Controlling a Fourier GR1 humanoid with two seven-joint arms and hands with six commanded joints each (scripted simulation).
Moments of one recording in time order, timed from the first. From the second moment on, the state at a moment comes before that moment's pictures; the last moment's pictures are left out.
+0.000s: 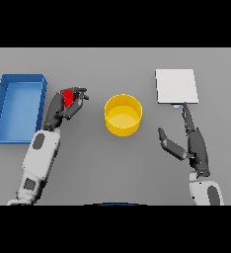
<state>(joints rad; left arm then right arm) -0.49 0.03 0.05 -0.92 -0.16 0.07 -0.15 0.10 -0.05 0.12 -1.68 0.25 -0.07 -0.08</state>
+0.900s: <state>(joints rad) -0.54 0.13 -0.11 -1.14 -0.24 0.08 0.00 0.10 -0.07 0.11 -1.69 0.26 -0.07 -0.10</state>
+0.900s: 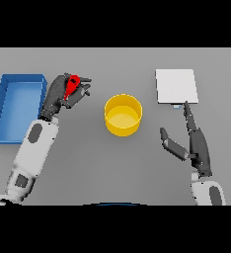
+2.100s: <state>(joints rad) -0.97 0.32 -0.73 -0.95 -0.83 -0.16 0.19 0.12 -0.04 0.12 -1.70 0.24 -0.07 -0.07</state>
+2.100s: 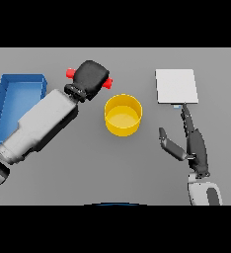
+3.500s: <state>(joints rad) -1.34 0.26 -1.31 -0.75 -1.15 -0.30 -0.06 0.13 -0.03 0.12 -1.69 0.29 -0.12 -0.10</state>
